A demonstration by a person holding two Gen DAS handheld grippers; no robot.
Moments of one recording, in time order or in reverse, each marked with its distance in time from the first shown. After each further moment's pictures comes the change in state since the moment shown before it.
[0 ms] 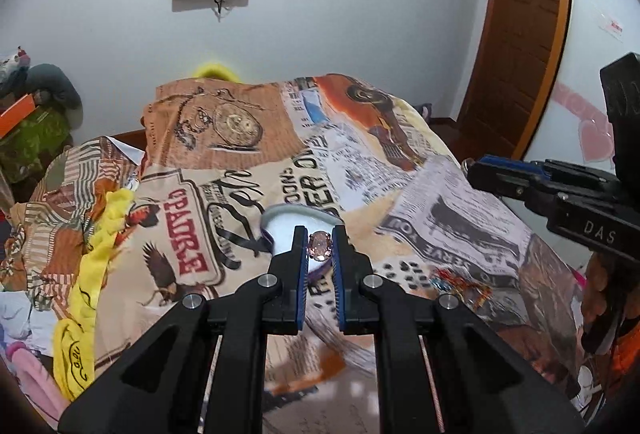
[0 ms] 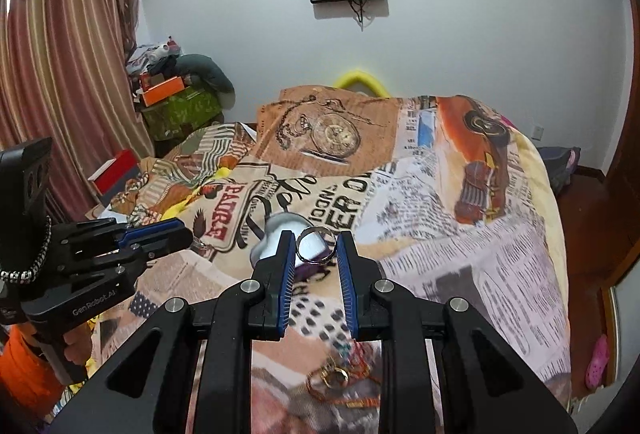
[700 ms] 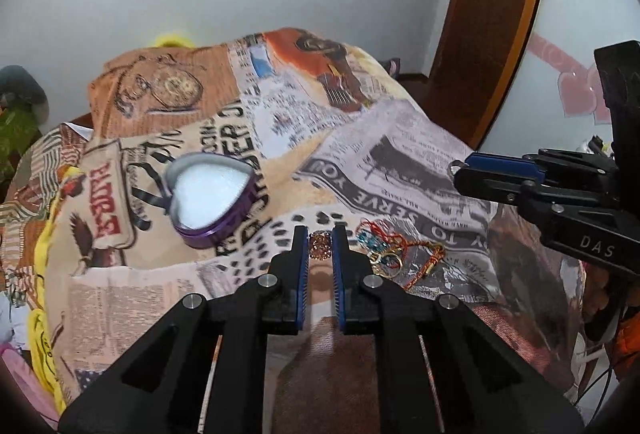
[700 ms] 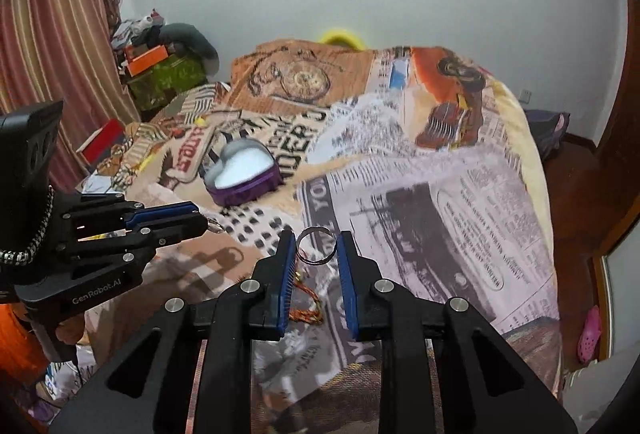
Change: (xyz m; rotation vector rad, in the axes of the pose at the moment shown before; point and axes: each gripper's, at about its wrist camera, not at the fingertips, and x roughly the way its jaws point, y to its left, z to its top) left arm 0.035 -0.079 -0.034 0.074 0.136 -0.080; right arm -0.027 -0.048 -0.053 0.023 0.114 -0.027
